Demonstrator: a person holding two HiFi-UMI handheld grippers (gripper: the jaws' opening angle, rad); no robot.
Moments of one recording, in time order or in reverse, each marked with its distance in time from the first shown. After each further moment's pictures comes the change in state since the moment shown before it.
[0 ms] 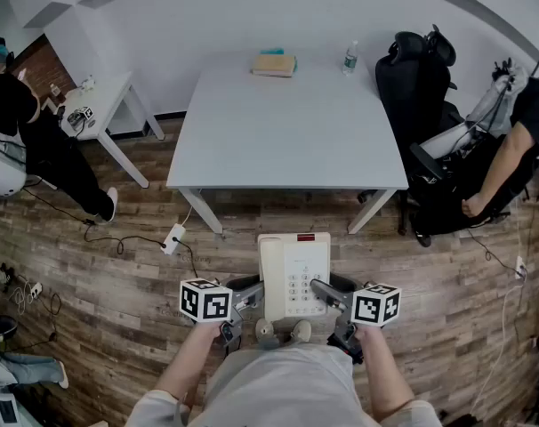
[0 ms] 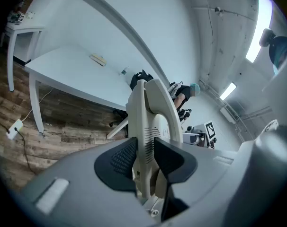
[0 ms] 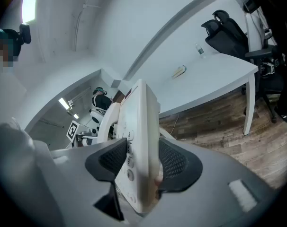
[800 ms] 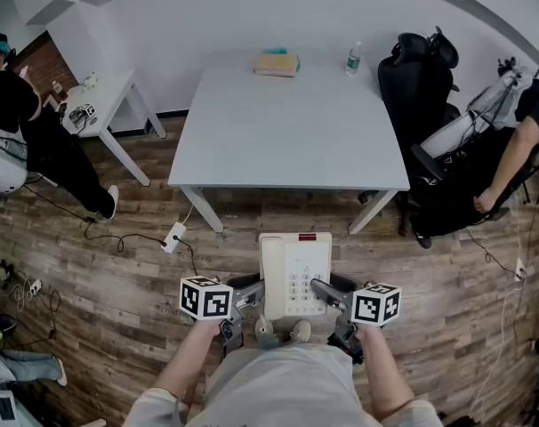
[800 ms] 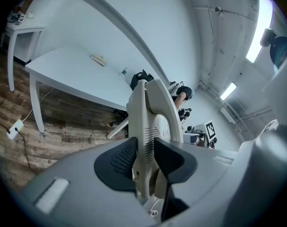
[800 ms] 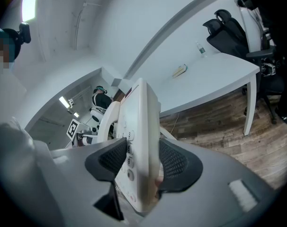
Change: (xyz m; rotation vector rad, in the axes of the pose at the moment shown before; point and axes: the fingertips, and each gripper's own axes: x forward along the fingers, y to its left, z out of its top) left arm 0.002 0.001 0.001 0.000 0.002 0.003; right arm 0.000 -0.001 -0.001 -0.011 0.013 0.001
